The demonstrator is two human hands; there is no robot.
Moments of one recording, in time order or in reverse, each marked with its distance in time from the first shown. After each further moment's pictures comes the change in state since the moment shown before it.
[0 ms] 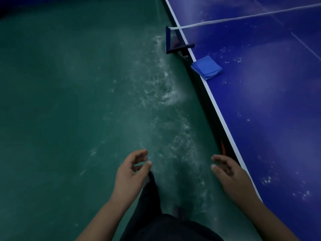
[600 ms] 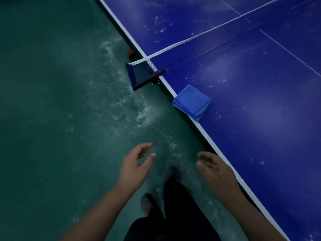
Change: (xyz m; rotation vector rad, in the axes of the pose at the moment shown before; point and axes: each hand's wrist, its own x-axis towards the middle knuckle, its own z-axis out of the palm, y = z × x) left_hand 0.424 0.071 0.086 0.168 -0.415 0.118; right_hand 0.308 -0.120 0.059 0.110 0.238 0.166
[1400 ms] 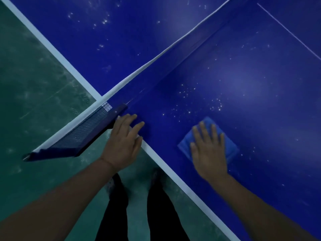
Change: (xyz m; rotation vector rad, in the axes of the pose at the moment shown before) left_hand 0.408 -0.037 0.105 0.787 -0.339 0.658; right_hand 0.372 0.051 -0.031 -1.105 0.187 -0.061
